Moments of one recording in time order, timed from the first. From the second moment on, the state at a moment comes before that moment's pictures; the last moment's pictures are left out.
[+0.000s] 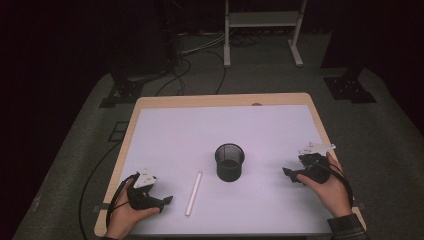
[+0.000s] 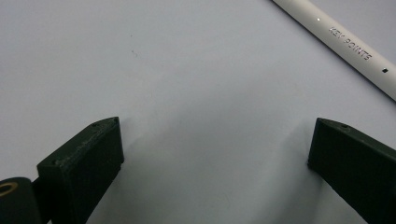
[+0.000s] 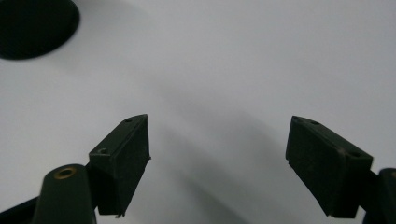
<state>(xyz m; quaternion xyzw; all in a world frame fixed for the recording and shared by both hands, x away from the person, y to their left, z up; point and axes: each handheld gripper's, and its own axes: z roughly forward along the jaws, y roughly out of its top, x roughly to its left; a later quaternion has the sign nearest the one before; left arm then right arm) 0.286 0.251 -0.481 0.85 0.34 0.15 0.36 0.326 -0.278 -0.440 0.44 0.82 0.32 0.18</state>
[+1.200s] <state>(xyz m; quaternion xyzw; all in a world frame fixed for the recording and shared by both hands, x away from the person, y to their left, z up) 0.276 0.238 -0.455 0.84 0.34 0.16 0.39 0.302 -0.307 -0.483 0.47 0.79 0.34 0.20</state>
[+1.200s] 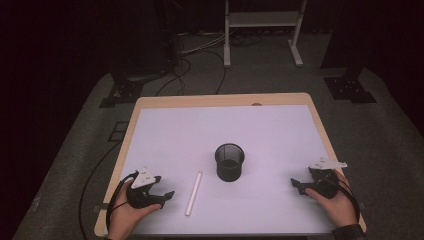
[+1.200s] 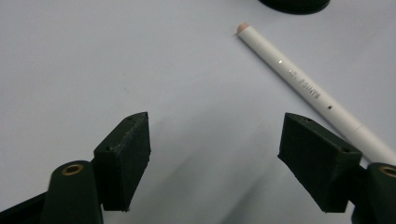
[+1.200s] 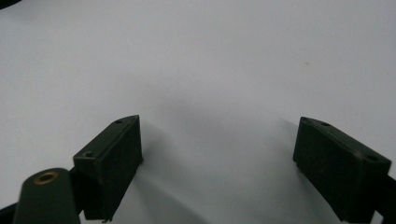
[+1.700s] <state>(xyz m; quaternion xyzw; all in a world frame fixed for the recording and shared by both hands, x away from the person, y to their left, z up) 0.279 0.206 -0.448 0.84 0.33 0.13 0.40 0.302 -0.308 -0.483 0.47 0.79 0.34 0.20</state>
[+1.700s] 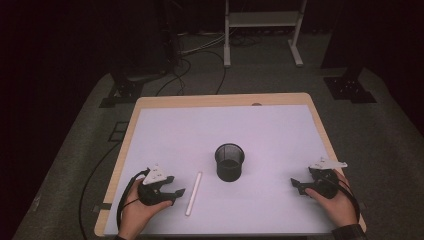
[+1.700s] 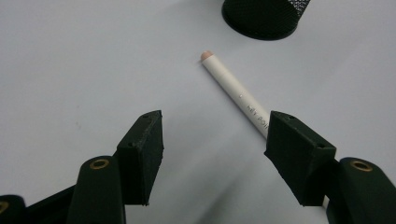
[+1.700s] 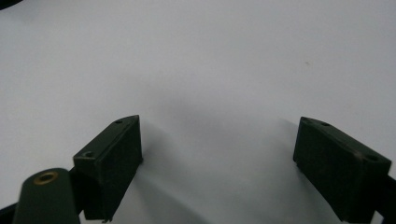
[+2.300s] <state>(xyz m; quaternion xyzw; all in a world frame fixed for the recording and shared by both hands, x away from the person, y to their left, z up) 0.290 0.173 -0.457 0.85 0.33 0.12 0.38 0.302 -0.308 -0.483 0.47 0.79 0.34 0.20</state>
